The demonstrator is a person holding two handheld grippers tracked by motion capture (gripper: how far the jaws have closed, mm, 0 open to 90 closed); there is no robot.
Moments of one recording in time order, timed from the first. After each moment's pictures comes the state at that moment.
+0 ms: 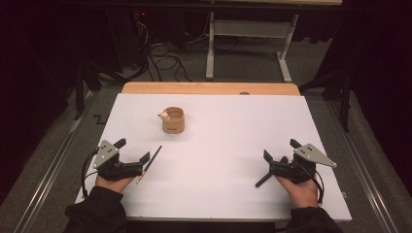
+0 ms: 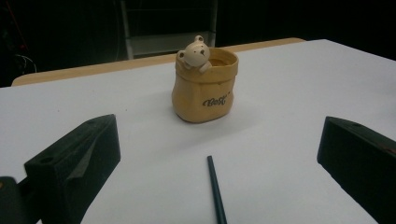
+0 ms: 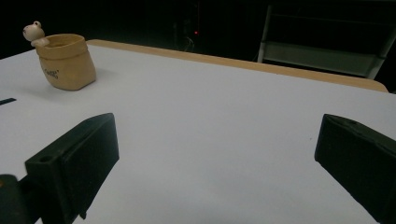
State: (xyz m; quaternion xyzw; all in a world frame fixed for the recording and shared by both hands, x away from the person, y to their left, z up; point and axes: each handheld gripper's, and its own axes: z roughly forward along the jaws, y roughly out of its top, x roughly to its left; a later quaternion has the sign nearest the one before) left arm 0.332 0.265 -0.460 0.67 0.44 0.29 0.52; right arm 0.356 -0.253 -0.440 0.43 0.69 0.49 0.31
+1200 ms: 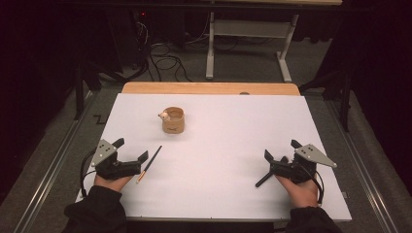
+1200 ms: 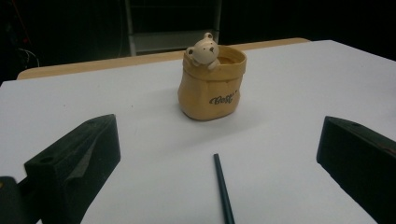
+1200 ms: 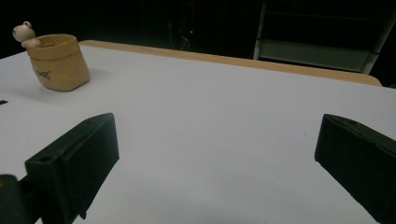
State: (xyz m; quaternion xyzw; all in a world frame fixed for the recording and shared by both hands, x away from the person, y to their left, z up) left arm 0.334 0.270 -0.462 0.67 0.45 0.28 0.52; right arm 0.358 -0.255 -0.444 0.44 0.69 0.49 0.31
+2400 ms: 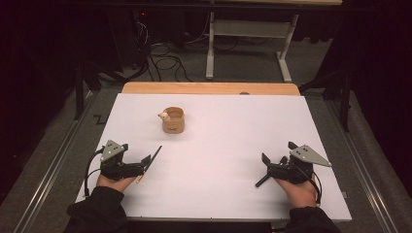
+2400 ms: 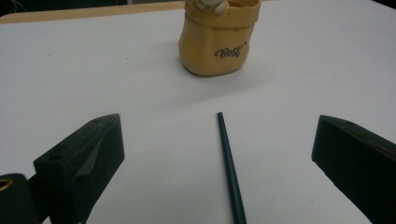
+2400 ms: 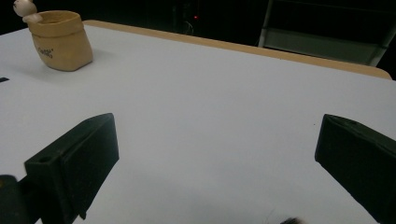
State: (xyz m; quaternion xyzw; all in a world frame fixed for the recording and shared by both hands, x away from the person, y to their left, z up) left arm 0.343 0.264 -0.475 0.71 0.48 0.24 0.45; right arm 0.356 -0.249 -0.446 0.43 0.71 0.47 0.31
